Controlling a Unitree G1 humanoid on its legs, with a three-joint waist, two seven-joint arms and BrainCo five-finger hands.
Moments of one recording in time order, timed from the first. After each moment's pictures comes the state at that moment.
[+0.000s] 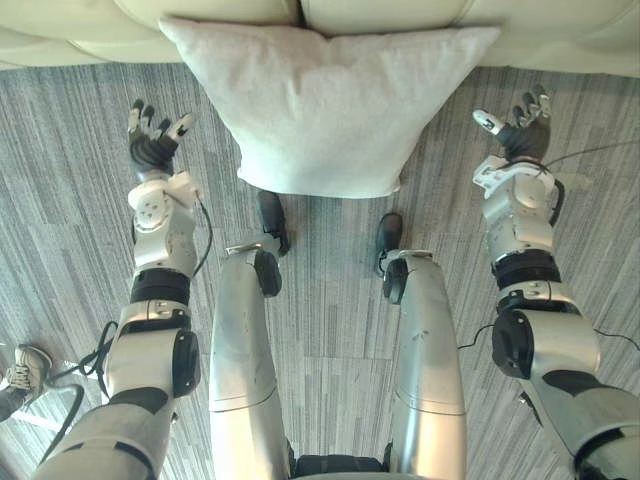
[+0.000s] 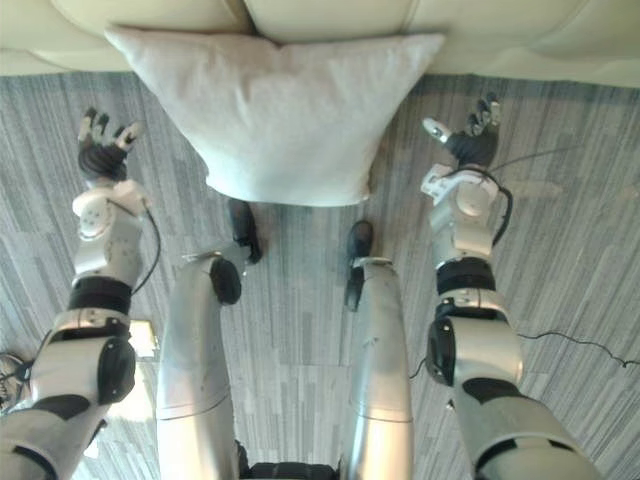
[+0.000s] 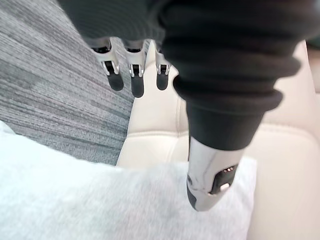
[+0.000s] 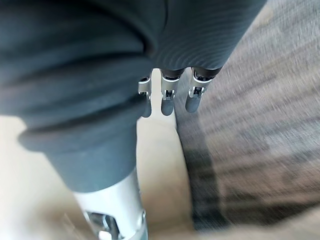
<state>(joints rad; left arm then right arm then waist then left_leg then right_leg) -0.93 0.40 0.13 0.73 -0.45 -0.19 0.17 -1.07 -0.36 -0.15 0.88 0.32 -0.15 -0.21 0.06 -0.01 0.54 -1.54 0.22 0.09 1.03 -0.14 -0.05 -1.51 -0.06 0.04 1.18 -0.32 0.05</state>
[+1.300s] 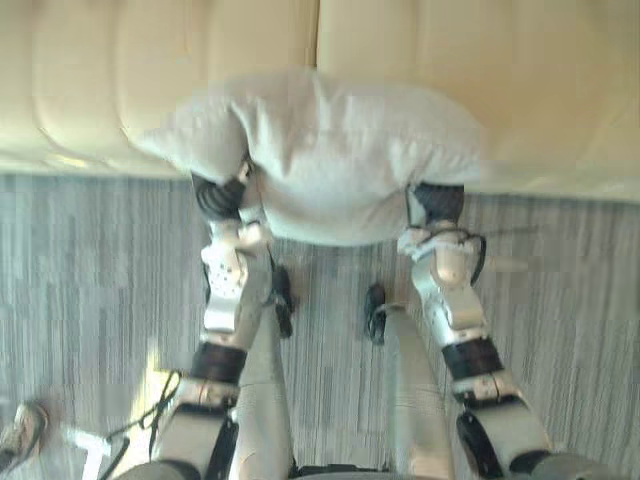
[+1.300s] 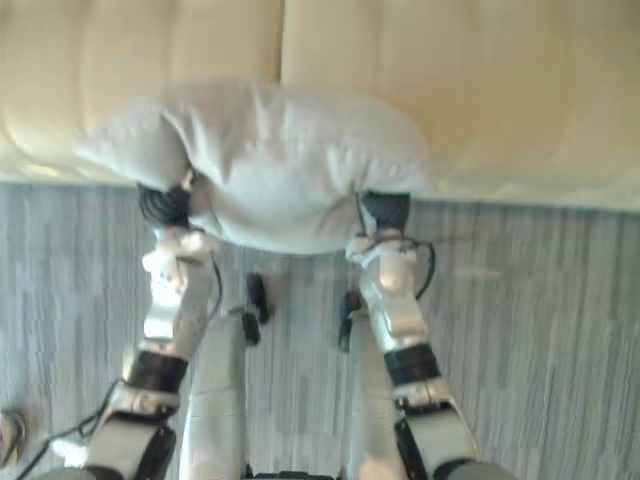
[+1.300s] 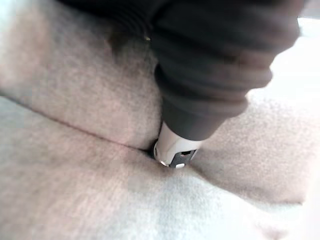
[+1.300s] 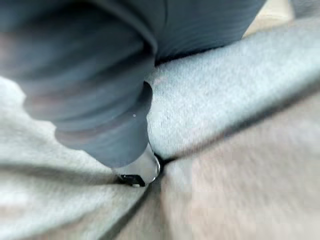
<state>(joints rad) -0.33 0.09 -0.14 0.08 -0.44 -0.33 0.43 -0.37 -0.10 0.09 0.10 0.24 -0.19 -0.31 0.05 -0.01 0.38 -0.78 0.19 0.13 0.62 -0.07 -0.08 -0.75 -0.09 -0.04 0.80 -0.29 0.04</state>
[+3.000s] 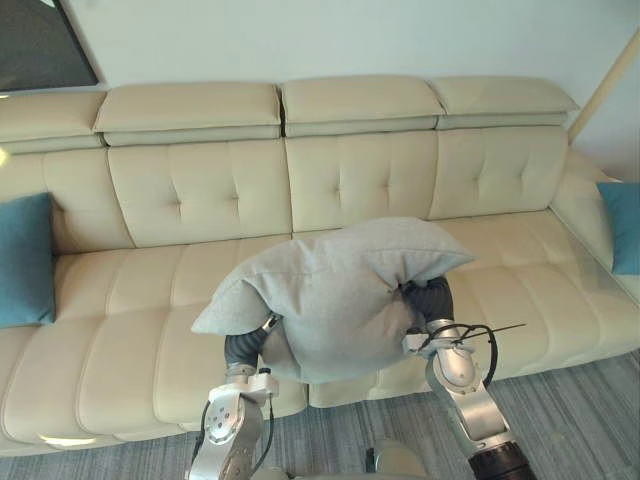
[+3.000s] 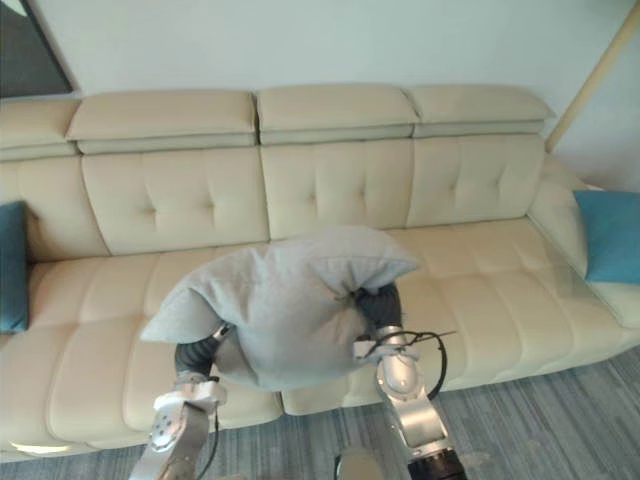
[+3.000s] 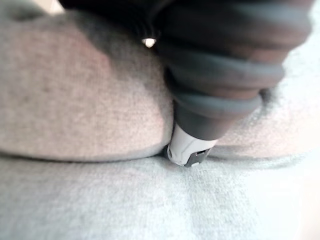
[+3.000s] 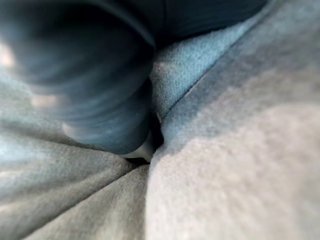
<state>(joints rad) 0.23 0.14 -0.31 -0.02 -0.51 -0.29 0.25 0.02 -0.21 0.23 -0.04 0.09 -0.18 -0.24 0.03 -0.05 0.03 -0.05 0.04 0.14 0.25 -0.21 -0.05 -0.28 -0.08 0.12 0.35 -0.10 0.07</state>
